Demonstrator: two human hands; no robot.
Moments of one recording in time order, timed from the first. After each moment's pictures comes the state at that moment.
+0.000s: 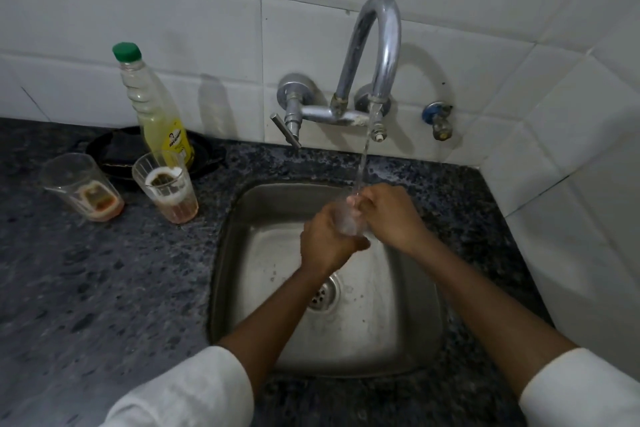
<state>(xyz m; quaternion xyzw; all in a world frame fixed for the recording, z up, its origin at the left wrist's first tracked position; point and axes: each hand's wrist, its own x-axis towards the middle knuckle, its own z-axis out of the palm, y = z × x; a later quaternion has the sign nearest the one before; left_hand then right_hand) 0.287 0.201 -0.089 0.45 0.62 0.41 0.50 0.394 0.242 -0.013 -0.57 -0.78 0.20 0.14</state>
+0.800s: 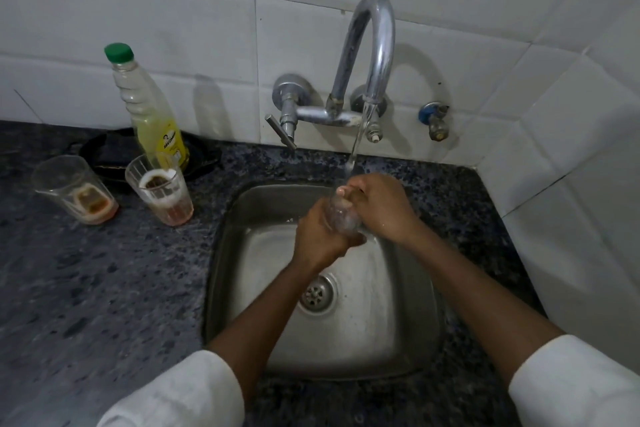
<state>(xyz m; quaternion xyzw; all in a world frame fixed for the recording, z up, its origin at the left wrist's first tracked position) 0.281 0.208 -0.089 0.46 0.61 0.42 0.49 0.389 0.254 -0.008 -0.54 -0.81 0.18 0.16</state>
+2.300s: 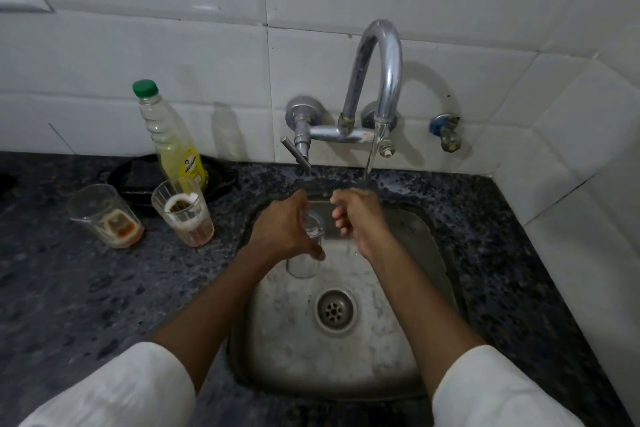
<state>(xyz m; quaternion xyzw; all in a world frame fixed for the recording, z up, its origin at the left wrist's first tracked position) 0.192 0.224 -0.048 0.65 0.70 0.17 0.25 0.332 0.255 -0.029 -0.61 -0.41 0.58 0.35</state>
